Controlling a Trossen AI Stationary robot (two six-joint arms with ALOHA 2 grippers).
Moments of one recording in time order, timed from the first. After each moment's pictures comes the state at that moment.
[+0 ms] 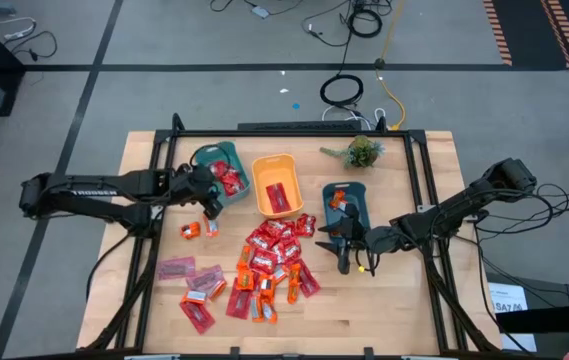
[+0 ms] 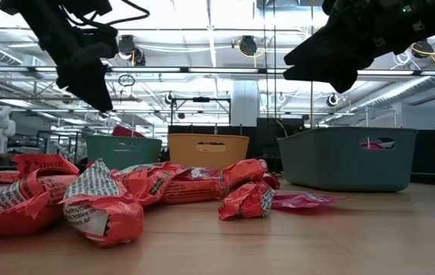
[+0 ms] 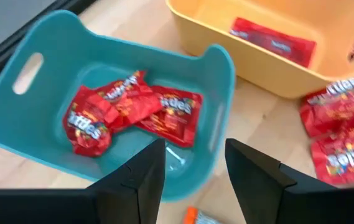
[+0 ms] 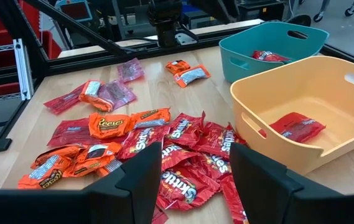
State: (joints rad) left arm 0.10 0.94 0.69 -0.72 -0.35 -0.48; right arm 0.39 1.32 0.53 0.43 0.52 0.34
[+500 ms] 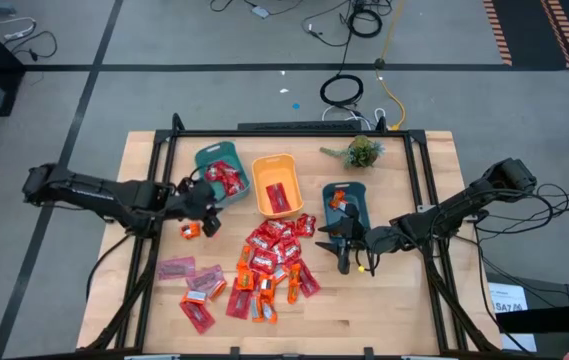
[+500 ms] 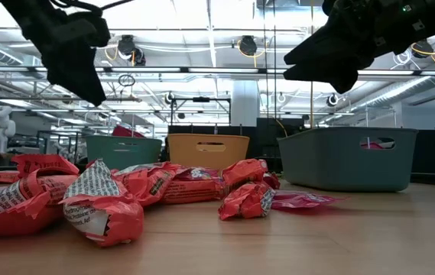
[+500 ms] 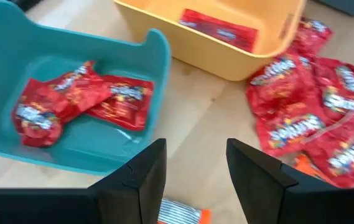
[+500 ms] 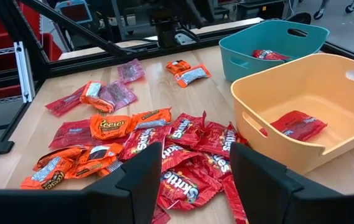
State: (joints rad) left arm -0.14 0.94 0.69 -0.73 -0.40 -0.65; right arm 0.39 1.32 0.53 0.43 0.52 0.36
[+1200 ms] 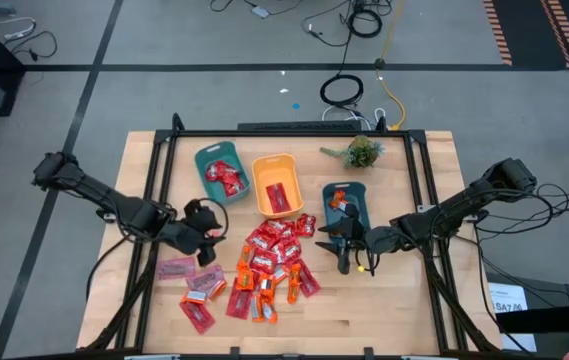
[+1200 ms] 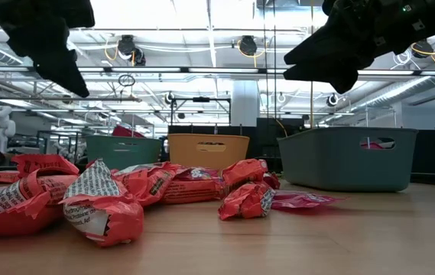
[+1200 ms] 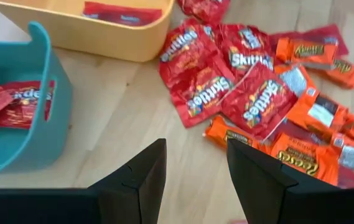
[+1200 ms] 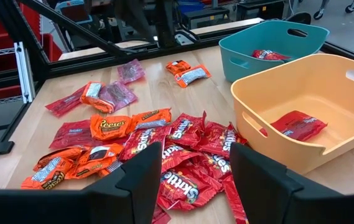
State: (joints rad) left arm -0.45 1.03 0.69 -0.64 -0.43 -0.70; right arm 0.39 1.32 0.53 0.43 0.52 0.36
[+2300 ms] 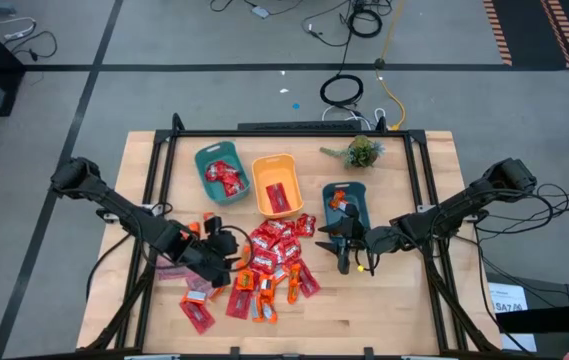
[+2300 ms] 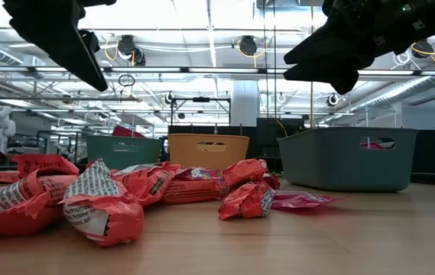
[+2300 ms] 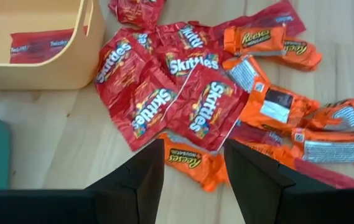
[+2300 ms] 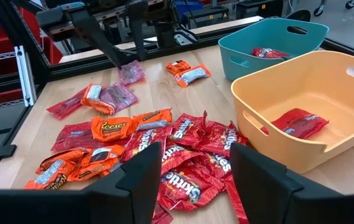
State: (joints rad) left arm -0.52 1.34 0.88 -0.57 -0.43 -0.59; right arm 0.39 1.32 0.53 0.43 0.52 0.38
